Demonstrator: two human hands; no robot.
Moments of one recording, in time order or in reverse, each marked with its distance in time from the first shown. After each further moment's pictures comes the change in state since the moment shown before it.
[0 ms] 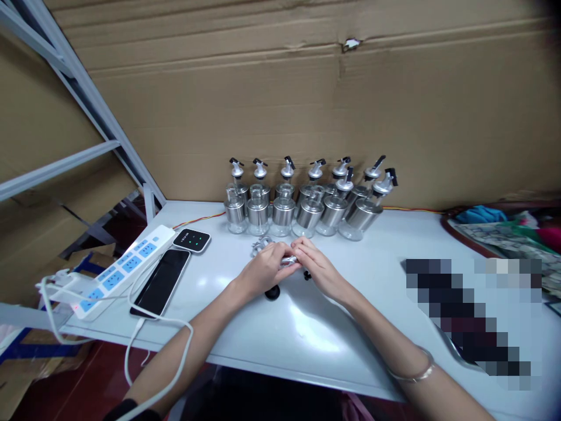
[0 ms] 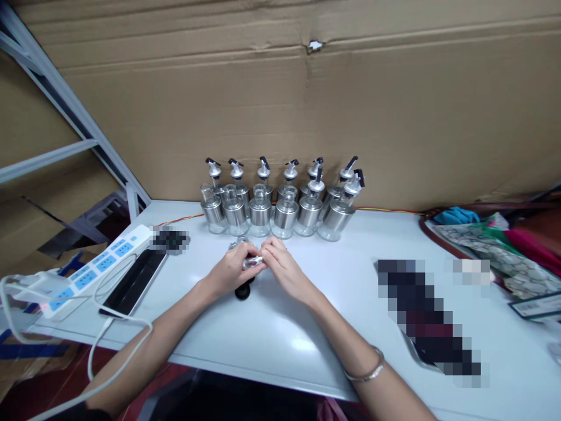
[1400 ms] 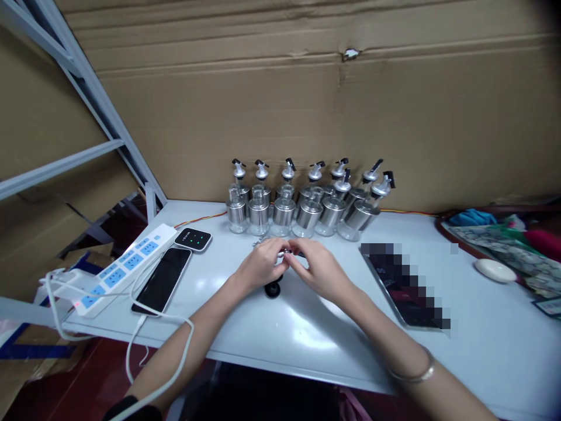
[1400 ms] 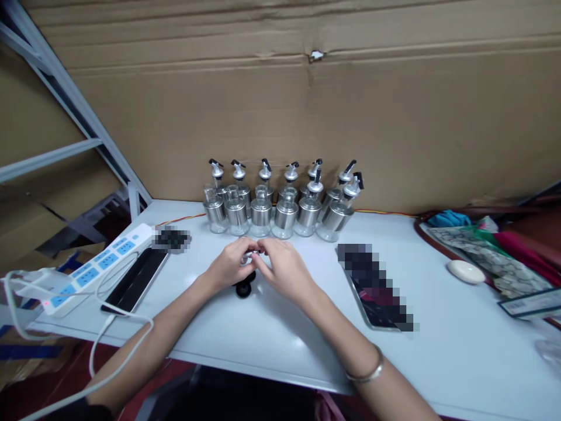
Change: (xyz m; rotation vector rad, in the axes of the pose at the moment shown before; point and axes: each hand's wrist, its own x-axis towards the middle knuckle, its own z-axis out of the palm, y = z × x) left_hand 0.003 -0.005 -0.005 0.004 0.033 0.005; right_hand -0.002 -0.023 0.000 -0.546 0.063 -0.085
